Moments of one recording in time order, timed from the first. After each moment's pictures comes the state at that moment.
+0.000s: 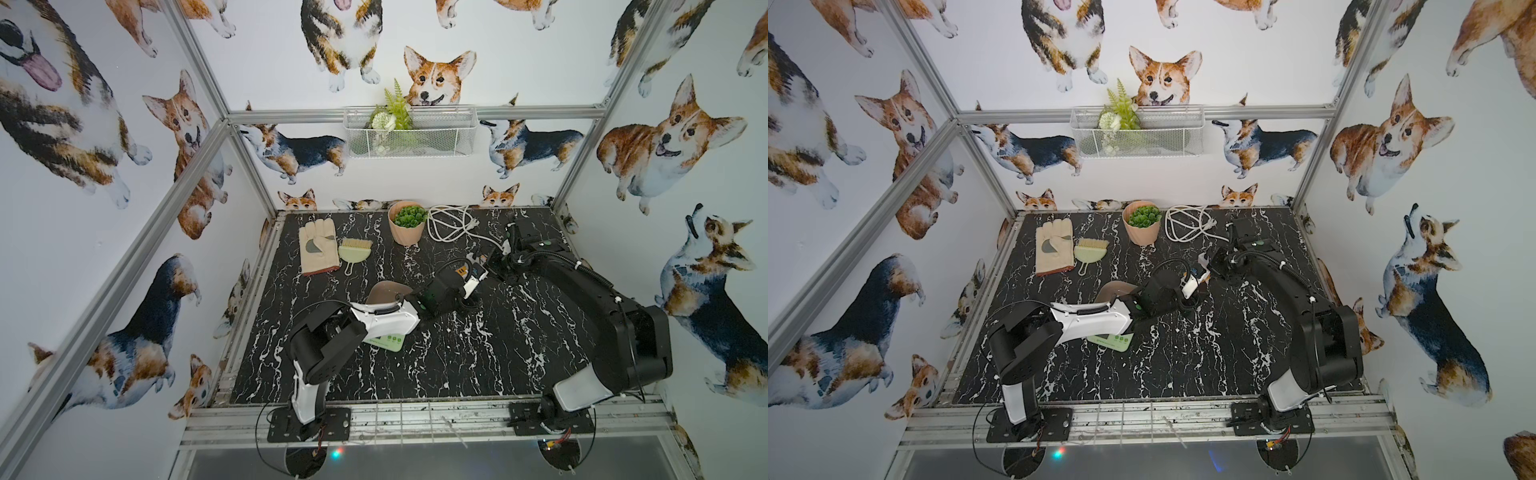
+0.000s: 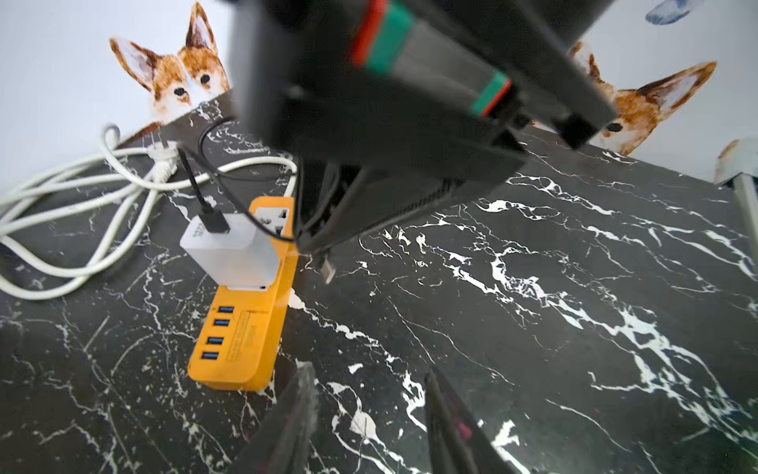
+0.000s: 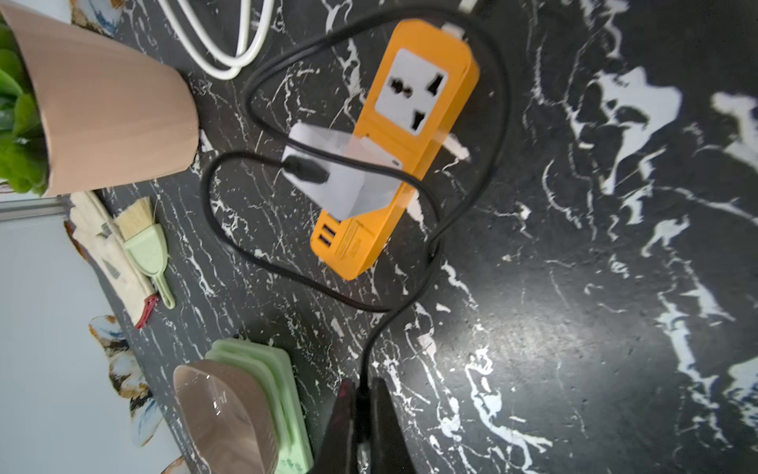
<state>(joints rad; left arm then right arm) -1.01 1.89 1.14 0.34 -0.02 0.02 0.28 1.54 1.22 -0.76 -0.25 0.84</state>
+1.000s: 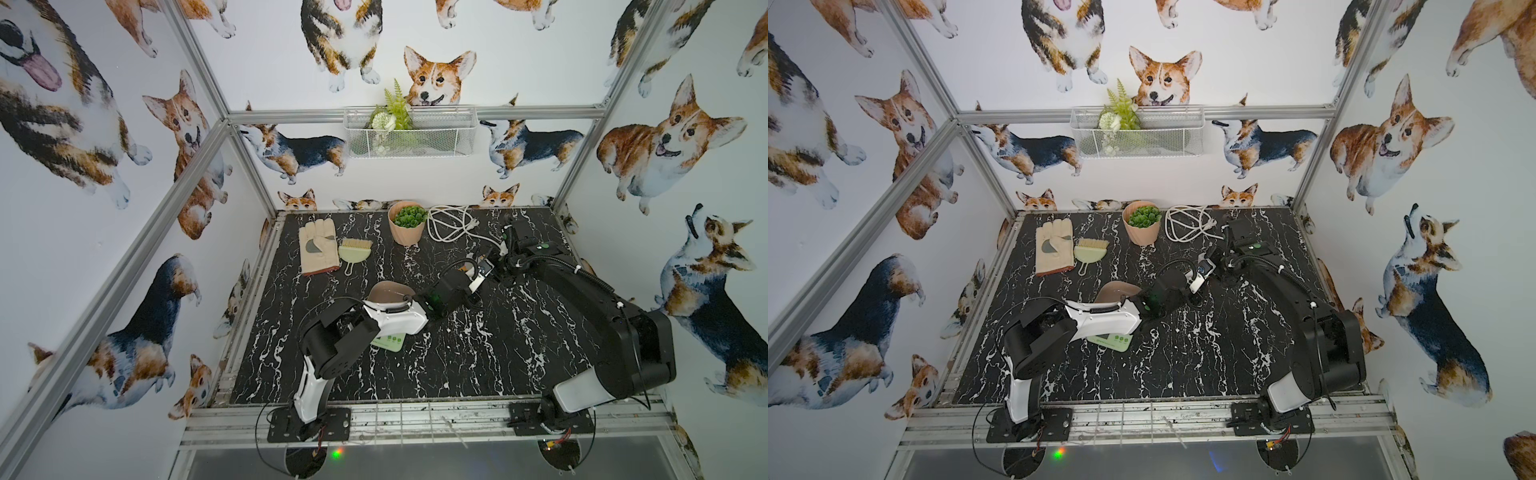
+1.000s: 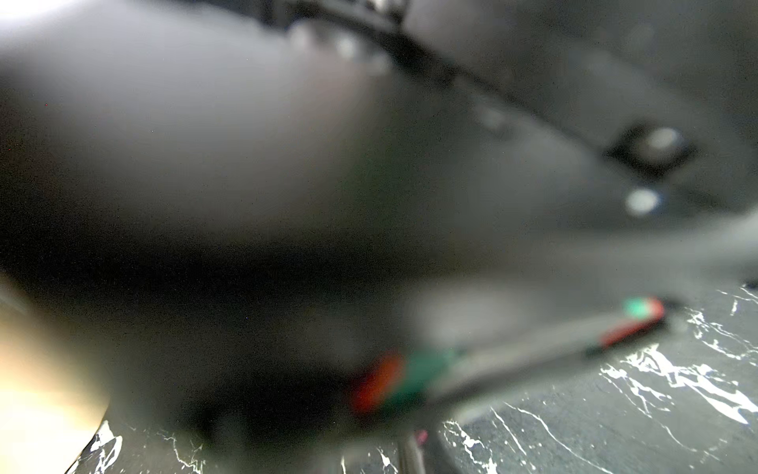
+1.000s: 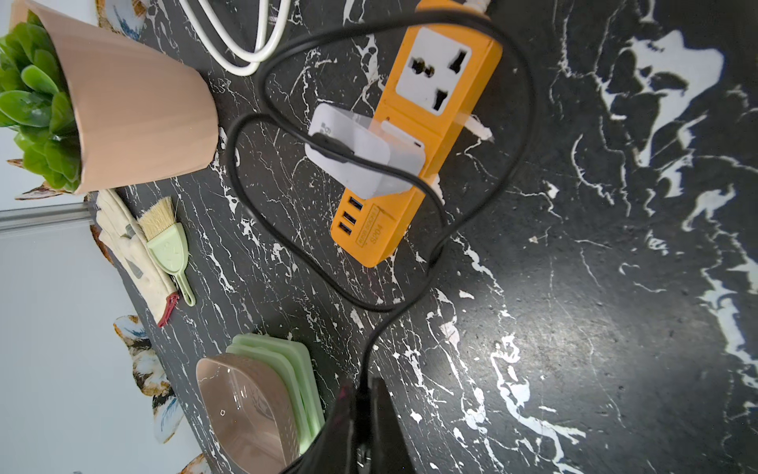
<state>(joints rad) -1.02 1.97 1.20 0.47 -0.17 0.15 0.32 1.51 1.20 -0.73 -0.23 0.91</state>
